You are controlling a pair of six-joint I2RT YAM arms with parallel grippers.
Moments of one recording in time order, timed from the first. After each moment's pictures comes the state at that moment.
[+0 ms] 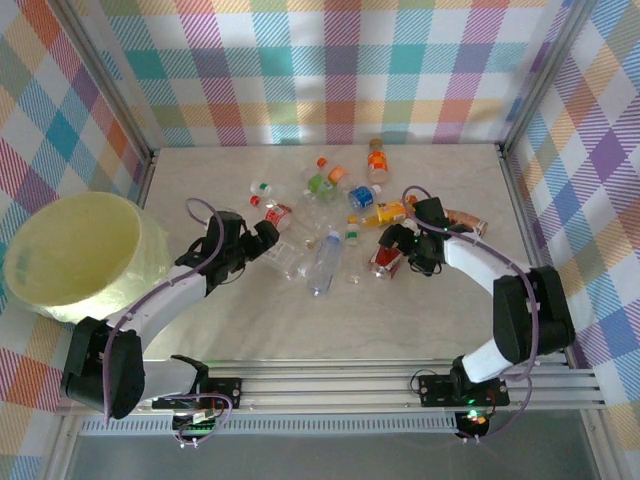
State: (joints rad) left arm -0.36 1.25 0.74 -0.22 0.02 -0.89; right arm 0.29 1.54 0.91 -0.47 -0.14 0.81
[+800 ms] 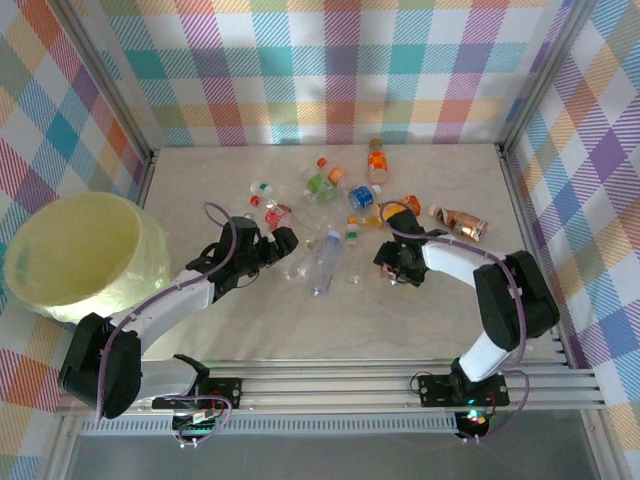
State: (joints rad) left arm -0.48 1.26 0.71 -0.13 0.09 -0.92; right arm 0.42 1.61 0.87 -0.49 0.04 0.89
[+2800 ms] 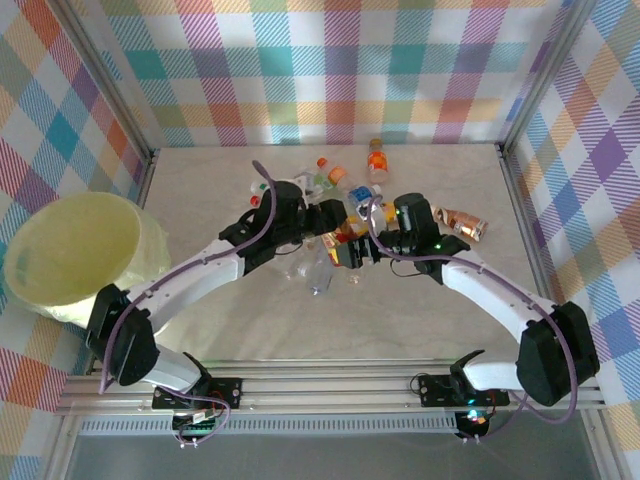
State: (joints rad) left arm -0.70 1.43 1.16 -0.22 0.00 -0.80; right arm 0.52 1.28 0.89 -0.17 -0.60 0.22
